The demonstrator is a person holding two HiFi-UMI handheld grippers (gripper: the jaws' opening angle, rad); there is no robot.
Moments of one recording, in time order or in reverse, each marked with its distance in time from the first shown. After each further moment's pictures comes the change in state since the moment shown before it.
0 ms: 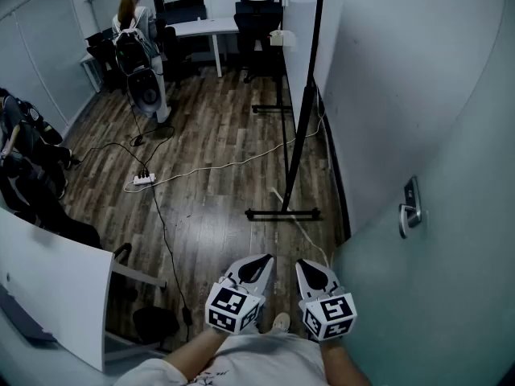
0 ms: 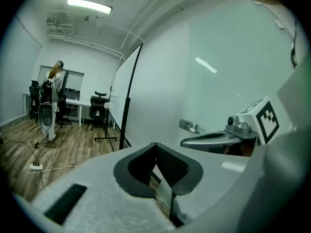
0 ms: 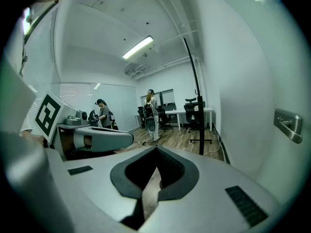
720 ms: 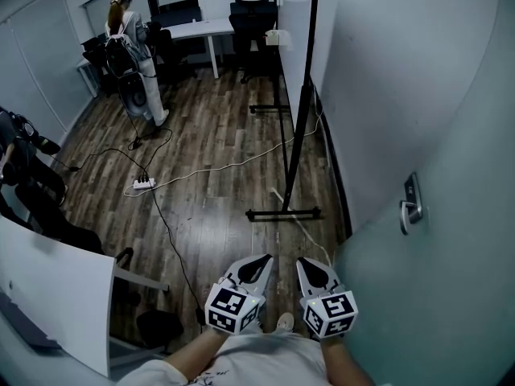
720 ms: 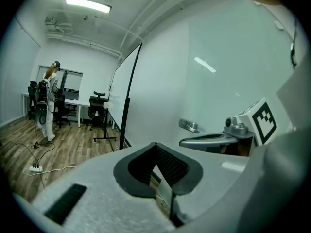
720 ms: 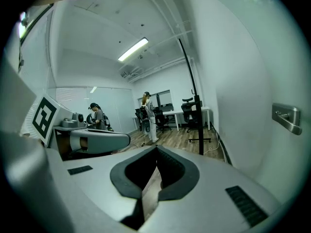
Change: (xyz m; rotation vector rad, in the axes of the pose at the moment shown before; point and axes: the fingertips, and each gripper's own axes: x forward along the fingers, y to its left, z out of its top) left arm -0.002 0.006 0.001 0.005 0.002 -0.012; right arm 0.007 -0.002 0.000 0.047 -0.015 -0.022
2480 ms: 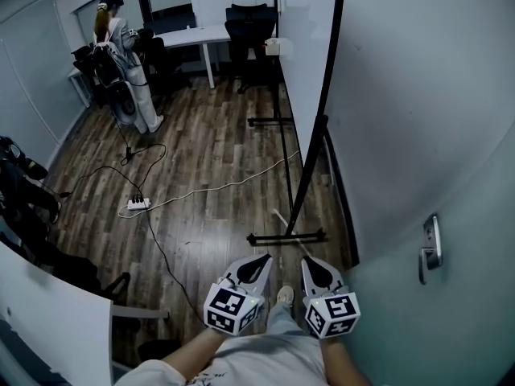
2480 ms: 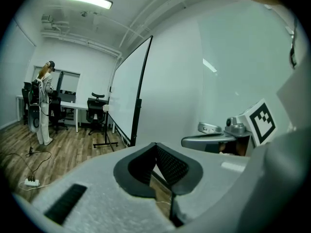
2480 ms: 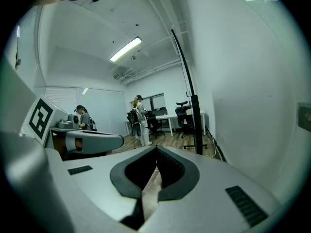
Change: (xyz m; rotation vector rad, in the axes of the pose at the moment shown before) left arm 0.109 0.131 0.043 0.031 -0.010 -0.022; right arm 0.151 -0.075 0.049 0.014 -0.052 -0.080
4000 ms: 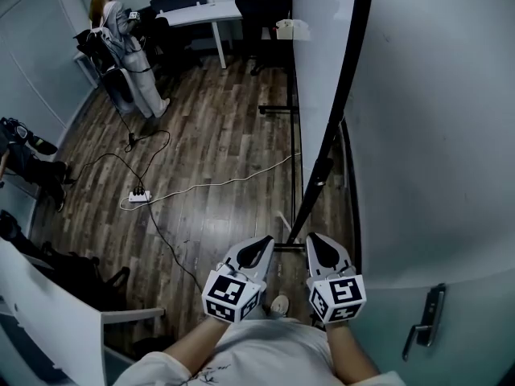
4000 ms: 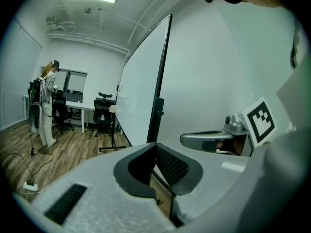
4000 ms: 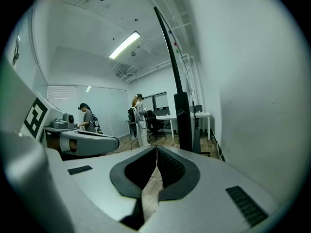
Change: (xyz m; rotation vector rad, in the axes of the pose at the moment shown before) left arm 0.192 0.107 0.072 -0.038 -0.003 0.114; right arm 0.183 -0.146 0.083 -0.054 0.014 0.069
